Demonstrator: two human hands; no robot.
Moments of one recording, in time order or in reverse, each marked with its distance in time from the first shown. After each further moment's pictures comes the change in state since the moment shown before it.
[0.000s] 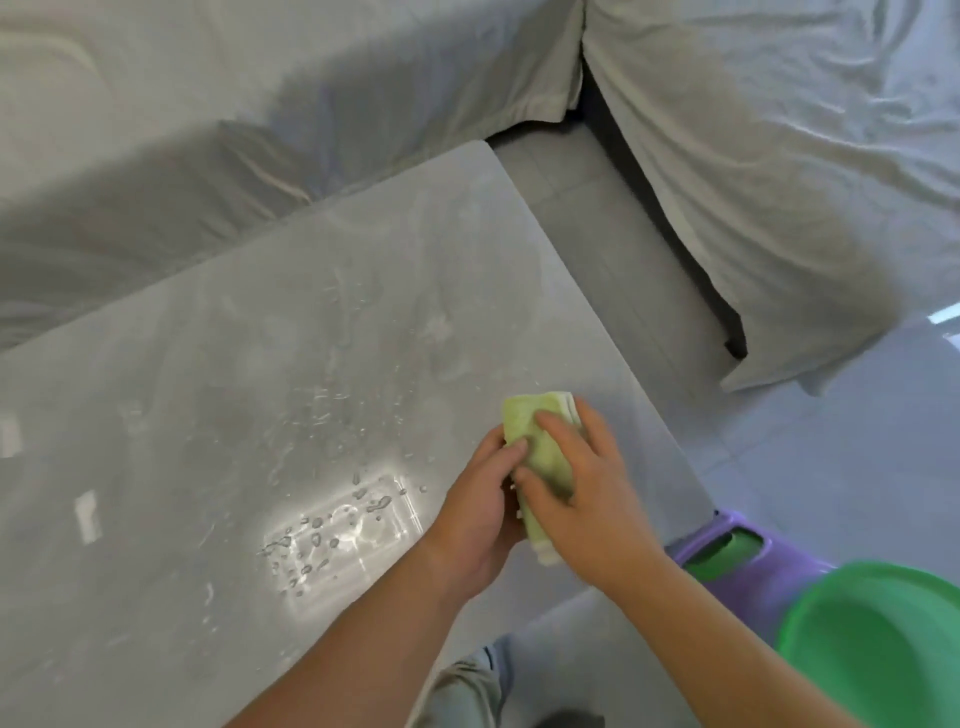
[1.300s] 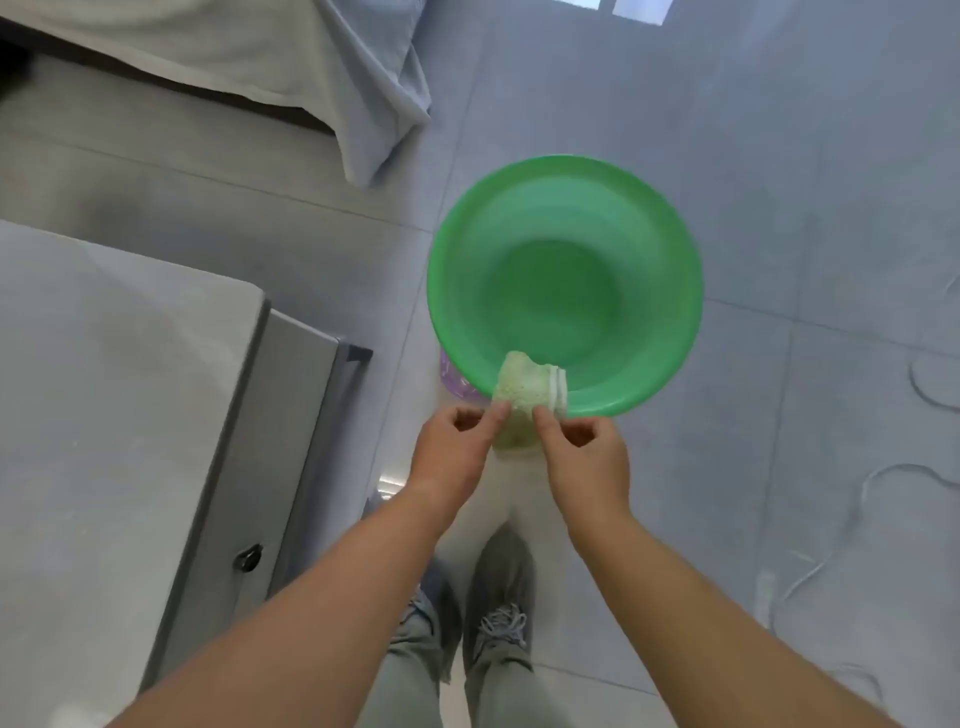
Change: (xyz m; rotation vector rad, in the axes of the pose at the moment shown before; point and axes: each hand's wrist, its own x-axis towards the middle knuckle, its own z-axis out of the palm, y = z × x) left_hand 0.032 -0.373 0.129 1.158 -0.160 -0.122; right_hand -0.295 0.315 0.008 0.784 0.943 0.999
